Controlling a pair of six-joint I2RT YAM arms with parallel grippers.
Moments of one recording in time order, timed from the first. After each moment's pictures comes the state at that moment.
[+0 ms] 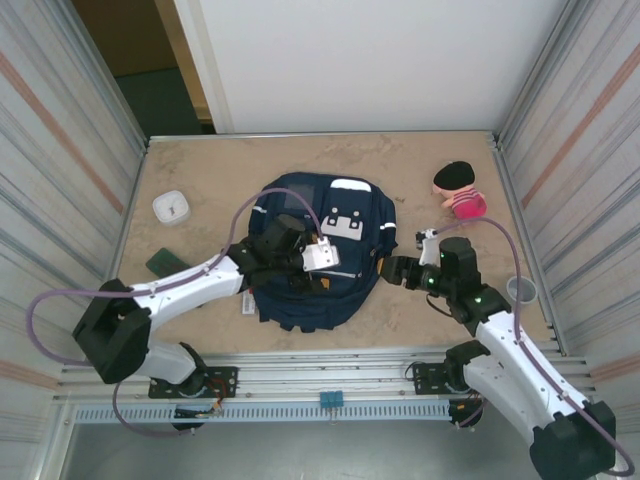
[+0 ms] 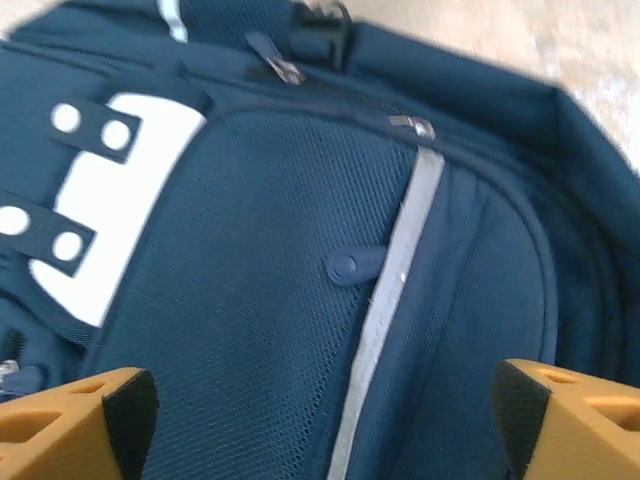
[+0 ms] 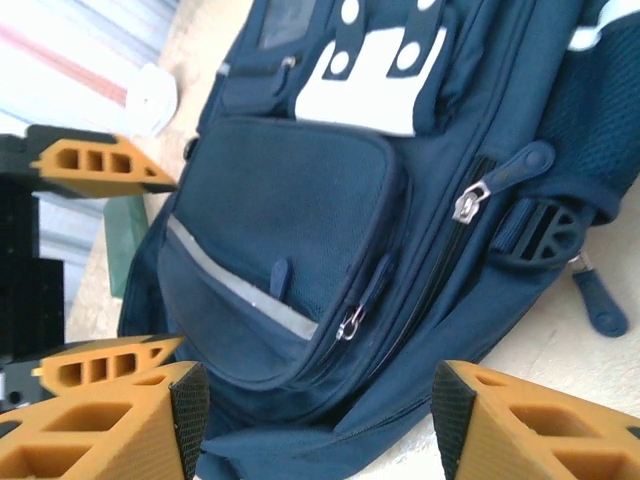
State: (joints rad) left arm -0.81 1.42 0.88 -0.28 0.17 0.64; right arm 0.35 0.74 0.45 -0.29 -0.44 0.57
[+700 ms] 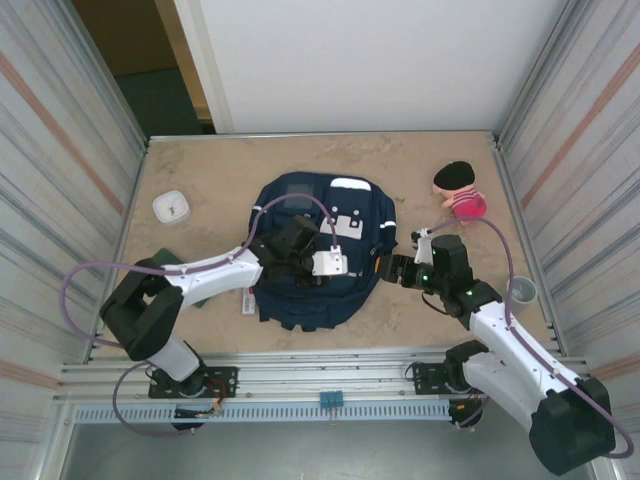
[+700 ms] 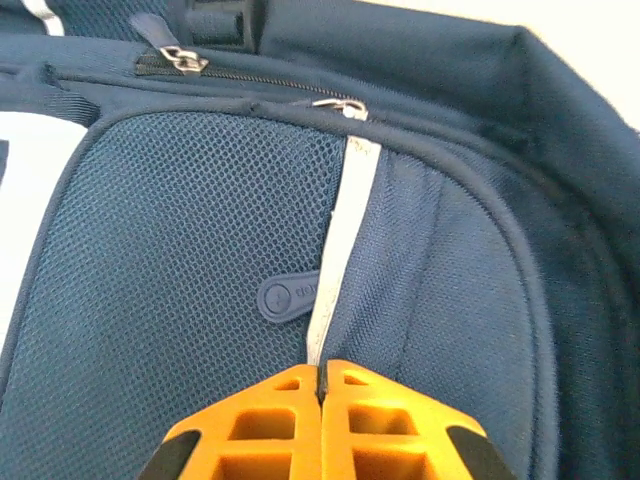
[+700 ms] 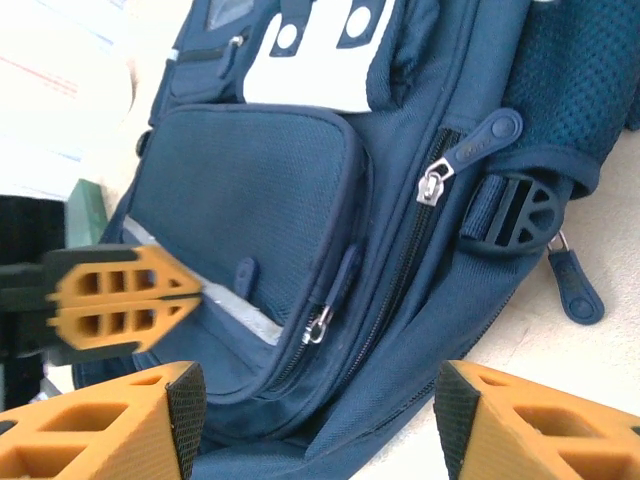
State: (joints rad) left arm -0.80 1.55 0.92 -0.24 0.24 0.73; right arm 0.36 0.86 0.44 -0.22 -0.40 0.59
